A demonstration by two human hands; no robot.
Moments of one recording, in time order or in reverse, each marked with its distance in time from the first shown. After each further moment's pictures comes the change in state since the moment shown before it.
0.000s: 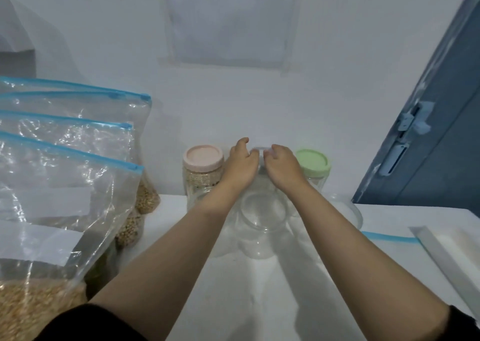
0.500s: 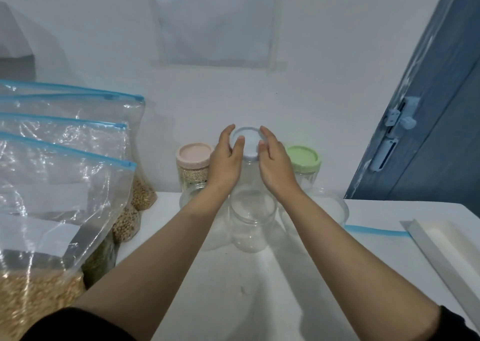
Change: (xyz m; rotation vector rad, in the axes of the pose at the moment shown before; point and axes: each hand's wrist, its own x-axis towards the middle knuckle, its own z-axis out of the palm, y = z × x) left_hand -0.027 0.012 -0.005 -0.107 0.210 0.149; right_hand -0.032 -0.003 -0.013 0.321 0.064 -0.171
